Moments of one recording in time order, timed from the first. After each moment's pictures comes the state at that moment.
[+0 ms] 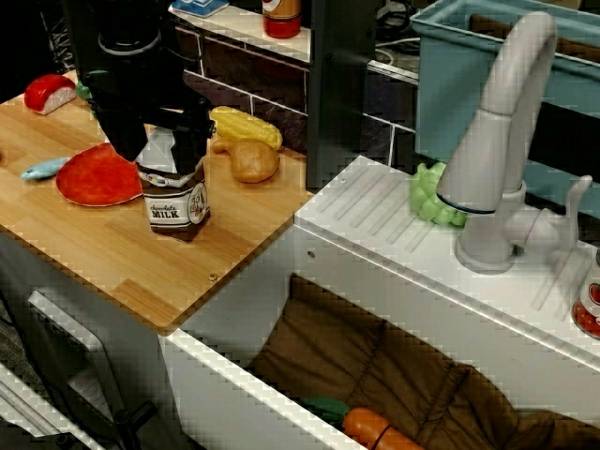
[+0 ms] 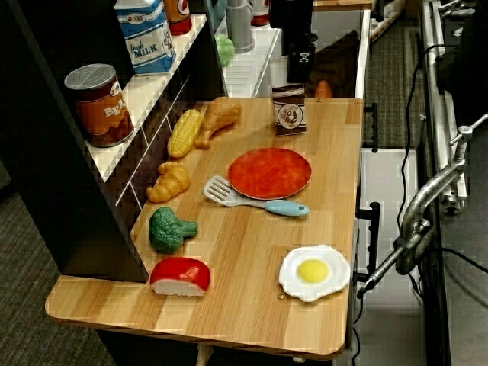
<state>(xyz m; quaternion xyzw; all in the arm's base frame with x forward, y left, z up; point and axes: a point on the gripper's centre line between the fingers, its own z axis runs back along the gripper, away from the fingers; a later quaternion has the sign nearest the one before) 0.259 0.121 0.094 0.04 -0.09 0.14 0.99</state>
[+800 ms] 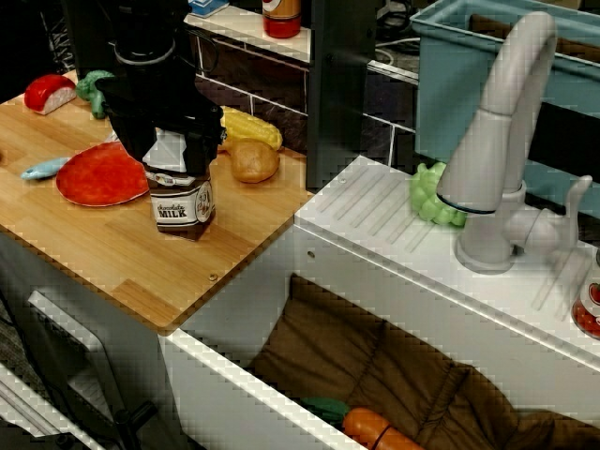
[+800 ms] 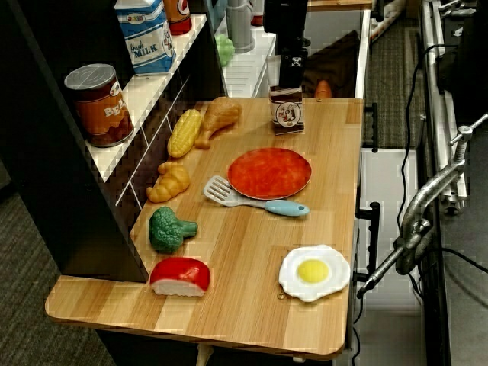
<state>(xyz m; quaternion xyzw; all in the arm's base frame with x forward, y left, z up) 0.267 0.119 0.086 0.05 -0.10 0.13 0.99</state>
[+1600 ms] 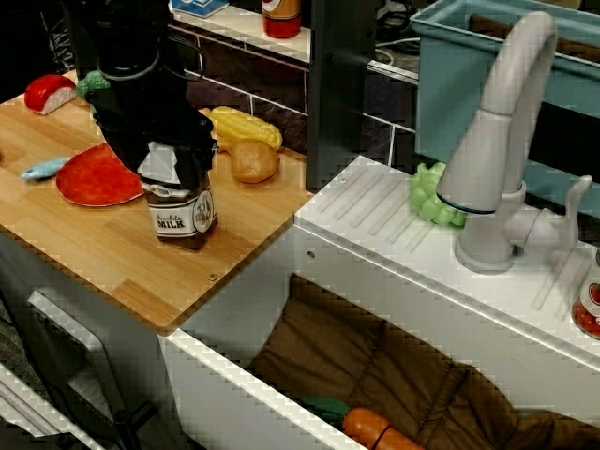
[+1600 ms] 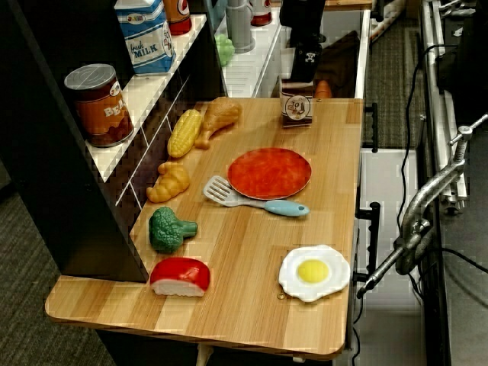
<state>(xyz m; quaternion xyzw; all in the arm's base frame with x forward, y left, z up) 0.252 0.110 0.089 0.04 -0.13 0.11 0.99</state>
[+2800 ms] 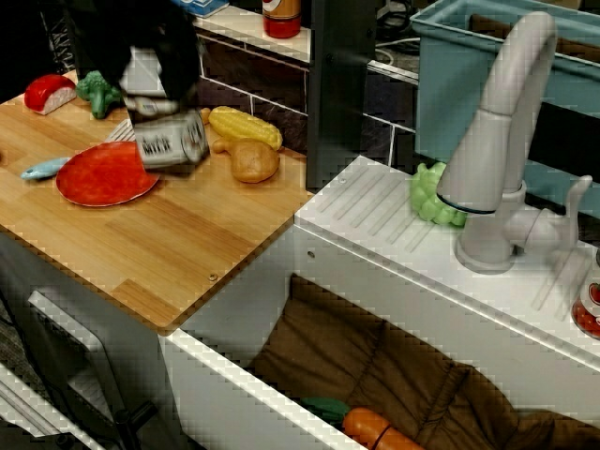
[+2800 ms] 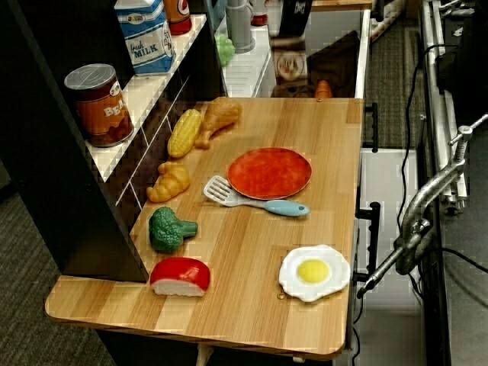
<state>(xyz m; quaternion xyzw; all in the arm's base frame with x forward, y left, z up) 0.257 0.121 0.166 0.01 -0.14 0.11 0.98</state>
